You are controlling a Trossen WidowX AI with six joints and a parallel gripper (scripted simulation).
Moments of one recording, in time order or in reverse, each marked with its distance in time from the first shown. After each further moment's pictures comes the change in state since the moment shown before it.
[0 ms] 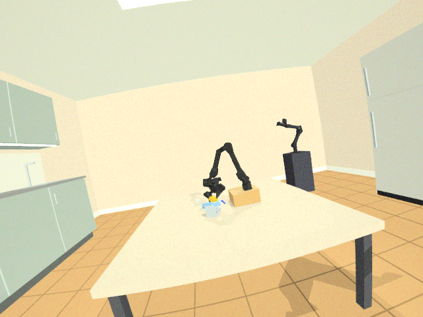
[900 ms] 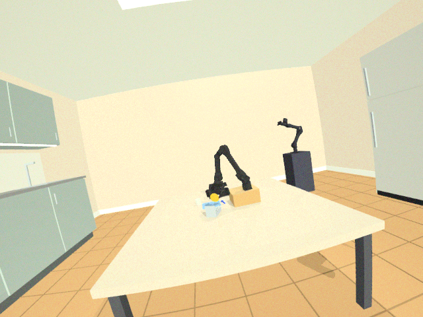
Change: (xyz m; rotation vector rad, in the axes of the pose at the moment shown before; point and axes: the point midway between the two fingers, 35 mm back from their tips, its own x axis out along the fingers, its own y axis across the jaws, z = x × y) arm -0.007 0.011 -0.012 -0.435 -0.372 -0.012
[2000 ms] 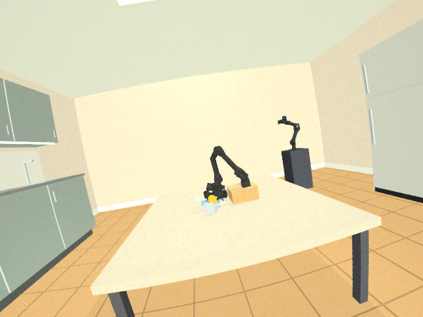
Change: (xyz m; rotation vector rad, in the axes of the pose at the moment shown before) arm 0.020 -0.009 -0.028 -0.039 -0.038 0.009
